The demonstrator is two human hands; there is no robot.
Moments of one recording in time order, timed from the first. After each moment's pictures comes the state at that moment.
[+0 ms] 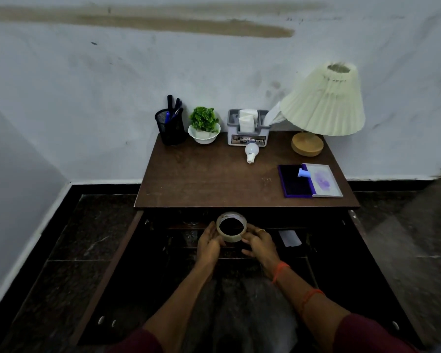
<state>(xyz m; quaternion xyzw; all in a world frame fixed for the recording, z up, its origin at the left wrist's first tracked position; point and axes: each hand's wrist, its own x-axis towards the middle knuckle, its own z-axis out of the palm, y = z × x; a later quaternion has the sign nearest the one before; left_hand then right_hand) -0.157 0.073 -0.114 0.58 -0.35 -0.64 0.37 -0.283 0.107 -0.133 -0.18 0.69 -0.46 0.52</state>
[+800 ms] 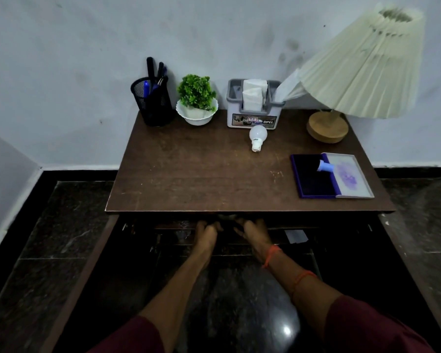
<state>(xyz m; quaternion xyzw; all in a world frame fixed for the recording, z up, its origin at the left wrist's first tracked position) -0.182 0.009 -0.166 0.64 -0.30 -0.63 0.34 -0.291 0.021 -0.197 -0.05 0.65 -0.53 0.54</state>
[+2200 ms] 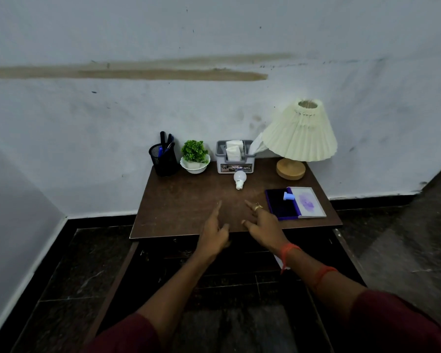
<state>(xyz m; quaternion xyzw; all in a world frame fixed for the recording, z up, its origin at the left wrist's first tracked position) -0.180 0.045 -0.014 0.48 -0.66 -0.49 0.30 -0.331 0.087 -0.009 -0.51 0.72 -0.36 0.30</state>
